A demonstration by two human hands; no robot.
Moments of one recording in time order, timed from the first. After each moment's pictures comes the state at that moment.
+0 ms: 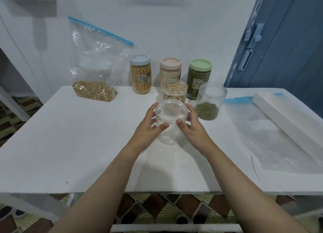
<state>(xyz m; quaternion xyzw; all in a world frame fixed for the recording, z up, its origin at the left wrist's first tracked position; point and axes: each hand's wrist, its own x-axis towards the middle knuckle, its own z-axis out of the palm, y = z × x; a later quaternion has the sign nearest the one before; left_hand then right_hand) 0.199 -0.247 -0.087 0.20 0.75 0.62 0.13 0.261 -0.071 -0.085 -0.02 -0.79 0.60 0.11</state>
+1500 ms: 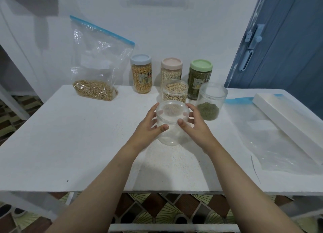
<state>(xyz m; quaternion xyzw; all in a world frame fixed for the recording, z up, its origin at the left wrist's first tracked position) 0.197 -0.252 -0.089 0.22 0.73 0.63 0.16 0.259 -0.058 -0.085 -0.05 -0.79 0.60 0.09</state>
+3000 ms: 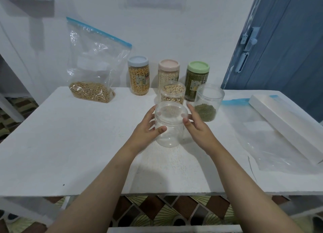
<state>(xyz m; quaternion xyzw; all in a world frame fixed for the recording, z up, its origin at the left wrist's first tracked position) 0.190 -0.251 -0.095 0.22 0.72 0.63 0.17 0.269 -0.054 -0.074 -0.03 -0.82 0.57 0.08</state>
